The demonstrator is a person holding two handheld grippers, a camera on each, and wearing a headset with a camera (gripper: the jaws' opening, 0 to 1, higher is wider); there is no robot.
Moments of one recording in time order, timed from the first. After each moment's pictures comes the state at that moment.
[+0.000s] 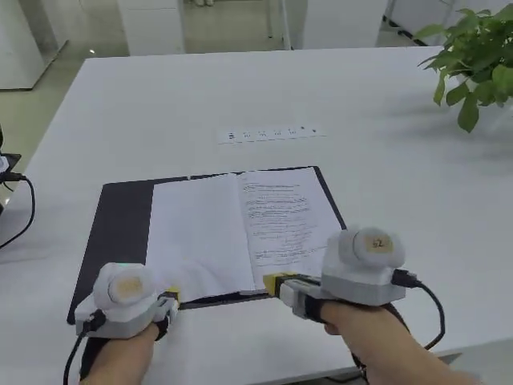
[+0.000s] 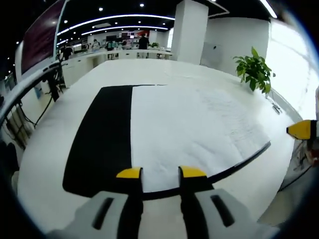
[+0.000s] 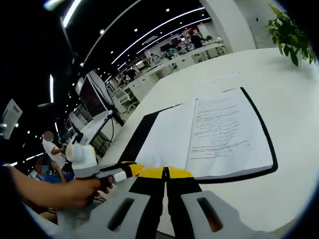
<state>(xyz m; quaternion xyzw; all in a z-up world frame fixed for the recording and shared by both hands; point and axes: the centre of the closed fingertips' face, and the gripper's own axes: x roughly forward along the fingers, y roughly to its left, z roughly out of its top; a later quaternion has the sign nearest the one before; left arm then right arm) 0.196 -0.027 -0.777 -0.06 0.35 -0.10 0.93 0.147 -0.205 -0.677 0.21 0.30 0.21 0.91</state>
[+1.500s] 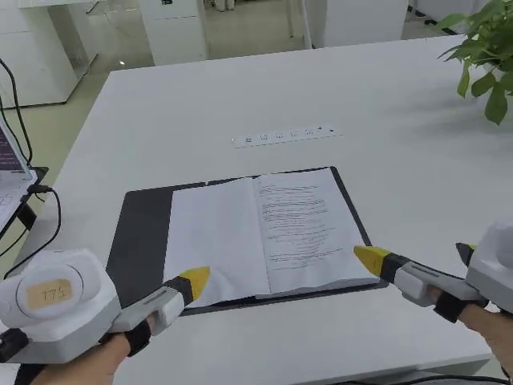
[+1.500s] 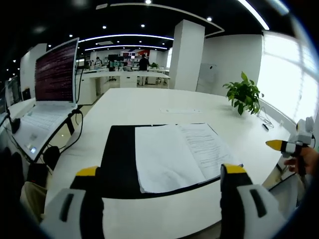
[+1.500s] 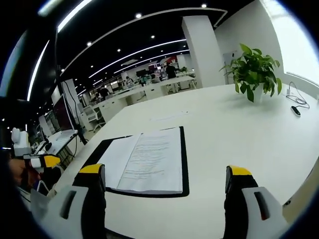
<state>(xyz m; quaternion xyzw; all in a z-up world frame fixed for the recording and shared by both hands) 0.152 -0.026 -0.640 -0.05 0.25 -0.11 0.96 0.138 -0.364 -0.653 0.12 0.22 0.07 0.97</state>
